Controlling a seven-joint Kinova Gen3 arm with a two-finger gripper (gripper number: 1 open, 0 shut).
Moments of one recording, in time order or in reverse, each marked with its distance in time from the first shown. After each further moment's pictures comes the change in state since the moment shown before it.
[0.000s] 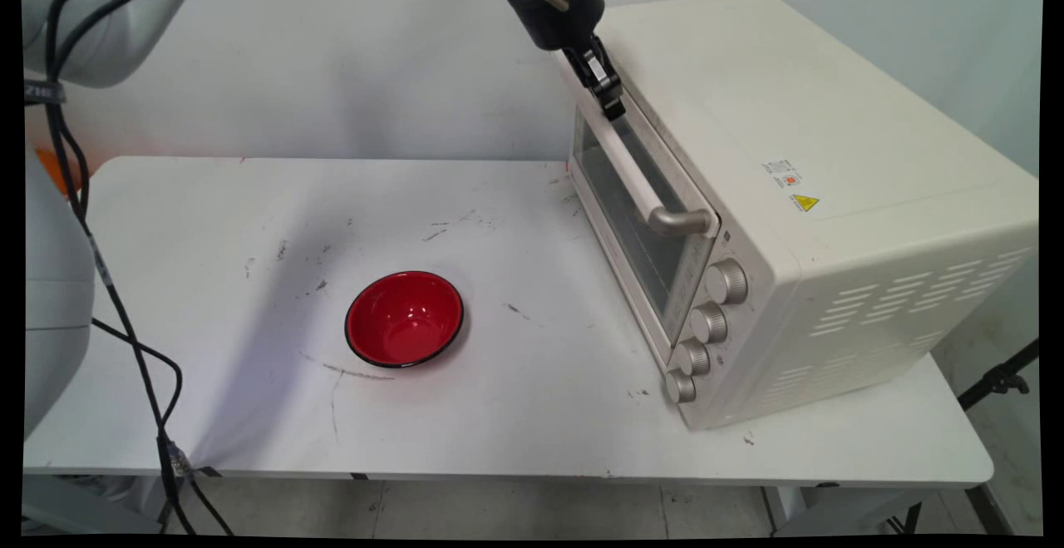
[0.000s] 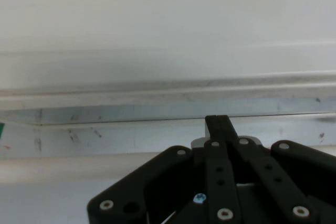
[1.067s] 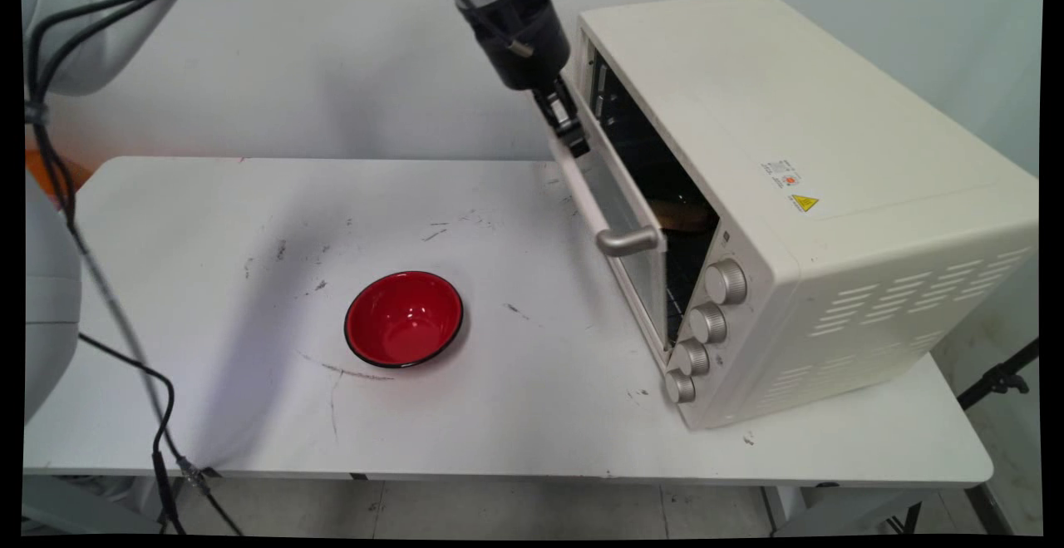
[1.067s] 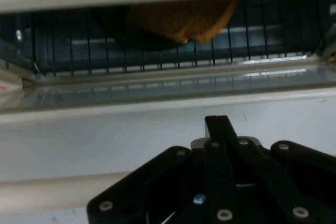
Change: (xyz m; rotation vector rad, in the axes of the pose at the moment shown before) arm -0.040 0.003 0.014 -0.018 -0.066 0.036
